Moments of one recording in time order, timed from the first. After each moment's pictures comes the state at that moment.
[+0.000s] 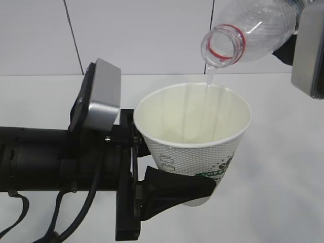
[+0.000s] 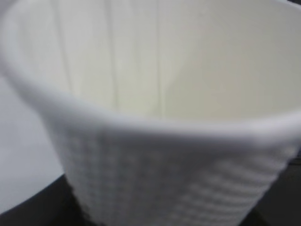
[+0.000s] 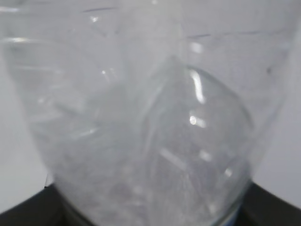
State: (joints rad) left arm -0.73 1.55 -0.64 0.99 -0.90 -0.64; right arm 0.22 1.15 -0.83 -1.44 -0.43 -0.21
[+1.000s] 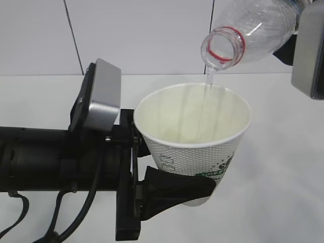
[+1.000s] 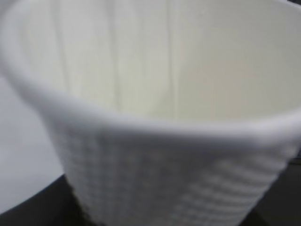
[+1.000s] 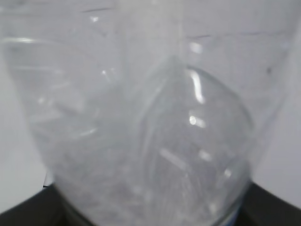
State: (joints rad) left arm -0.73 1.55 -0.64 0.99 -0.90 -0.64; right arm 0.22 1.15 -0.83 -1.44 -0.43 -0.22
